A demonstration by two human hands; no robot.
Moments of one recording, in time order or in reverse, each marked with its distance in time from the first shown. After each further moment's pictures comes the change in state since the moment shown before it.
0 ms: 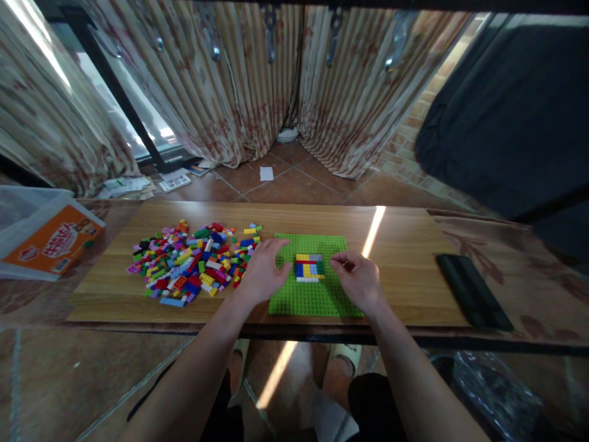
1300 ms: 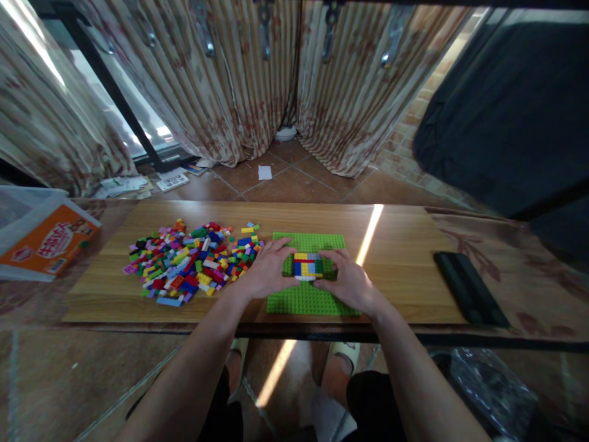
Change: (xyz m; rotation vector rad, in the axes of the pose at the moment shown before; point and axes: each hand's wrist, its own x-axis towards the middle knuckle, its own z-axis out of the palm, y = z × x) left_hand 0.010 -0.007 0.004 0.108 -0.323 0.102; right_hand 0.000 0.000 -0.002 -0.184 -0.342 -0.152
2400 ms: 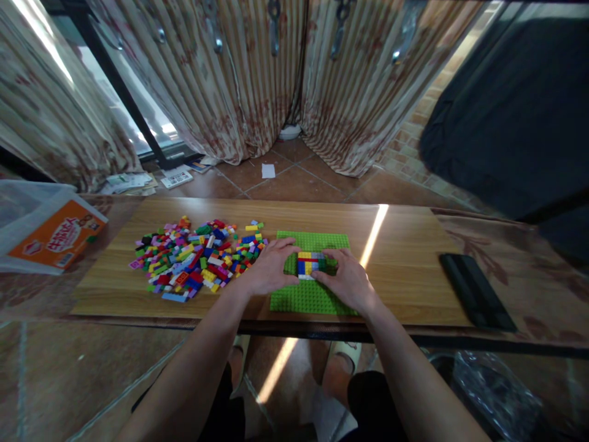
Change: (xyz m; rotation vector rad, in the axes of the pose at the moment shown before) left_hand -0.001 -0.002 -0.005 -0.081 -0.002 0.019; right_hand 0.002 -0.012 0.010 -0.054 0.122 0.063
